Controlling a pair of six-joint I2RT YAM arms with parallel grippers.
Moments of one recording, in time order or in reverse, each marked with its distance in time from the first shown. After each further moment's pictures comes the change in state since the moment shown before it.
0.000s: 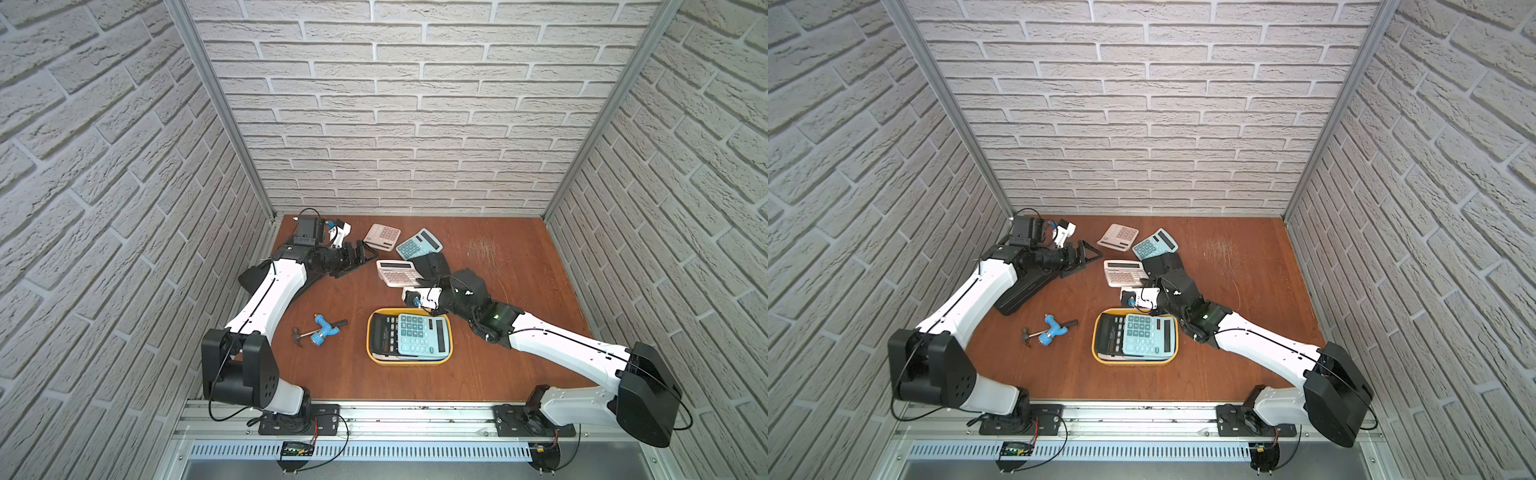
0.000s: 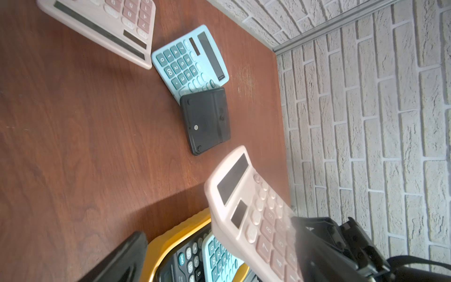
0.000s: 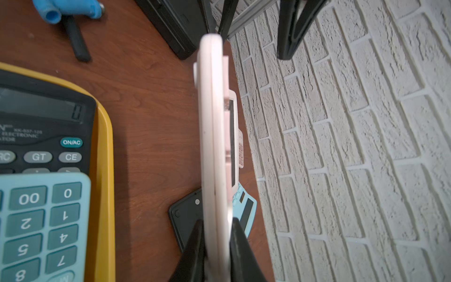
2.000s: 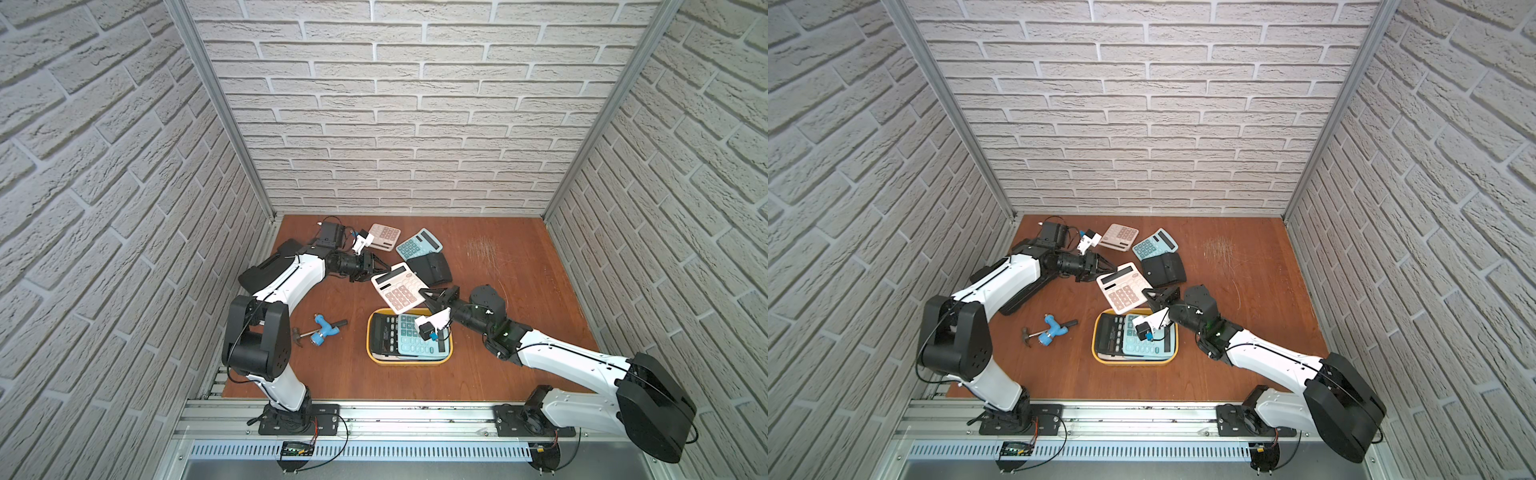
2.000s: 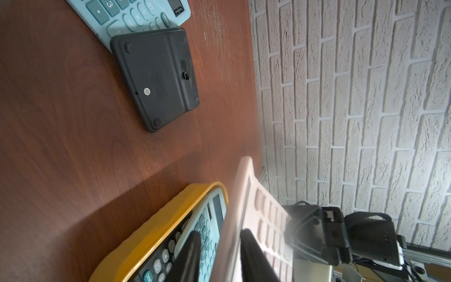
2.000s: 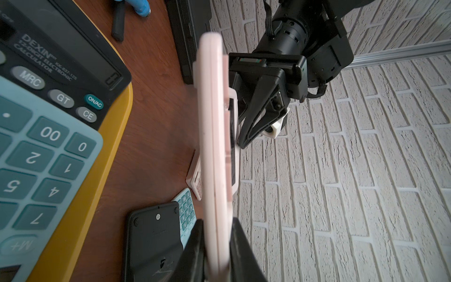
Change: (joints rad) left arm -0.090 0.264 0.023 0.065 0.305 0.074; right arm -0.055 -0.076 -0.330 0.457 -0.223 -0.715
